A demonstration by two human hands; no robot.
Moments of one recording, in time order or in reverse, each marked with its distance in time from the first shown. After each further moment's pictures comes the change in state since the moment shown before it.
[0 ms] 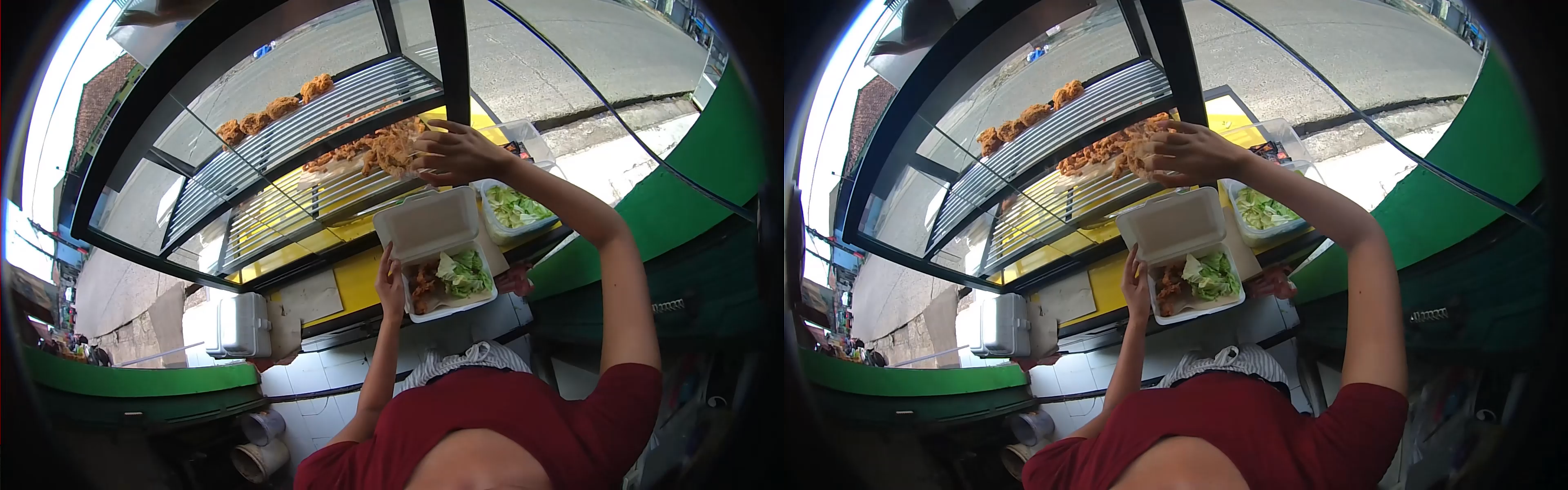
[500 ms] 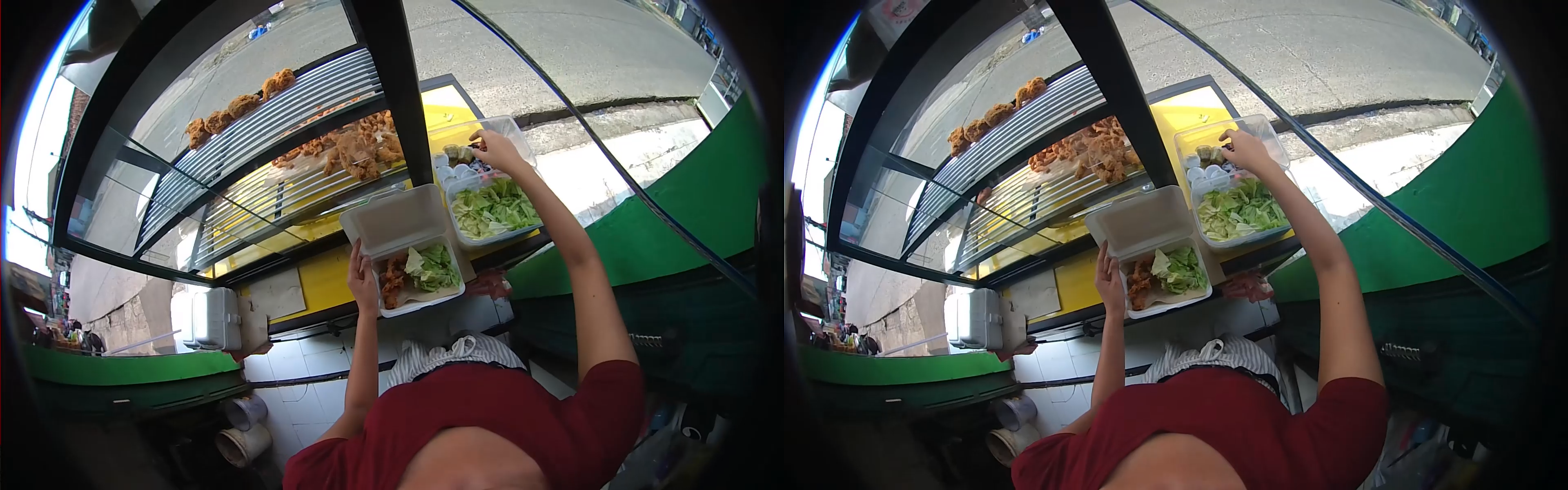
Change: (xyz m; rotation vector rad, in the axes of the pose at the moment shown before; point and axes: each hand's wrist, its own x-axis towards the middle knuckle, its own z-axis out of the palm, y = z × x) left_hand 0.008 -0.022 0.042 -0.064 0.140 -0.040; right_hand -0.213 0.071 0.035 0.274 -0.440 1.147
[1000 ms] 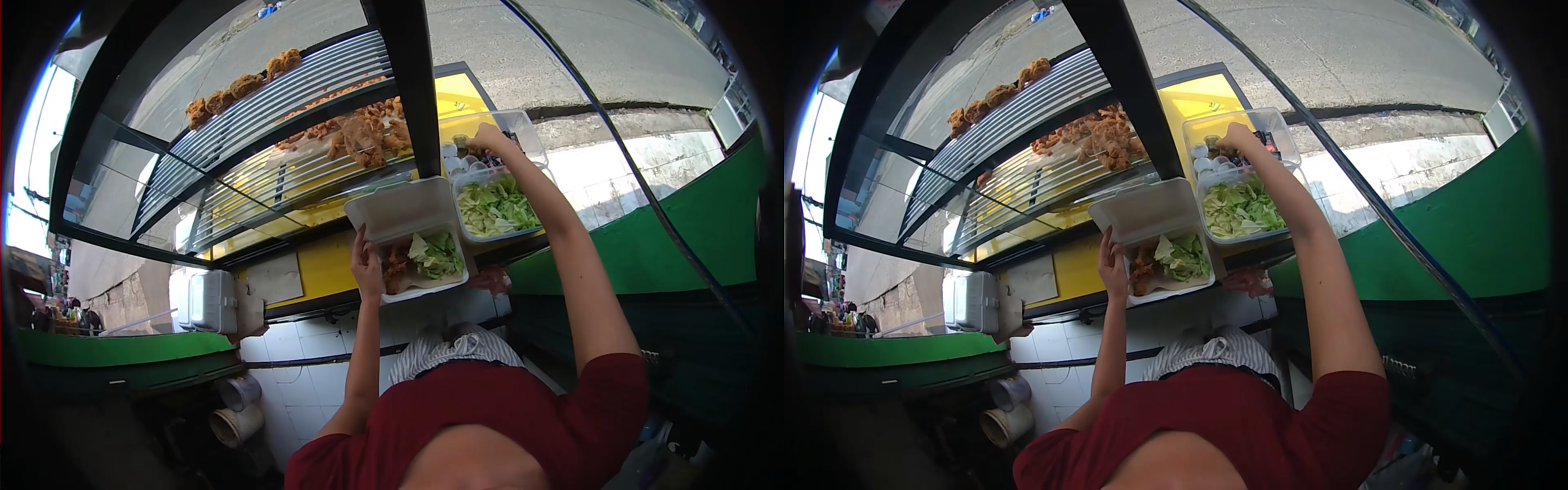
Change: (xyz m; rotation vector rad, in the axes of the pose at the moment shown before) left_hand 0.004 0.000 0.012 0.041 0.044 -0.014; right_hand 0.071 0.032 0.063 0.014 -0.359 0.404
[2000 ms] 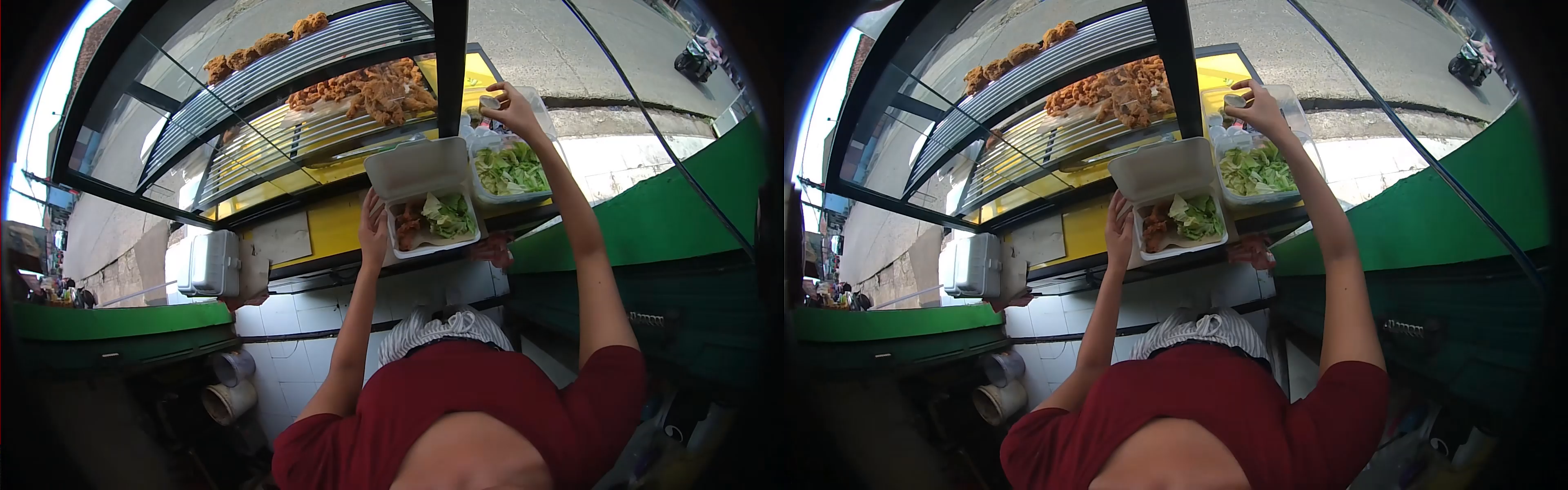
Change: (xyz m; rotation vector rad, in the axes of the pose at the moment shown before) left_hand -0.006 -0.007 -0.032 -0.015 -0.186 0.110; right_hand -0.140 -0.056 -0.044 0.467 0.294 -0.364
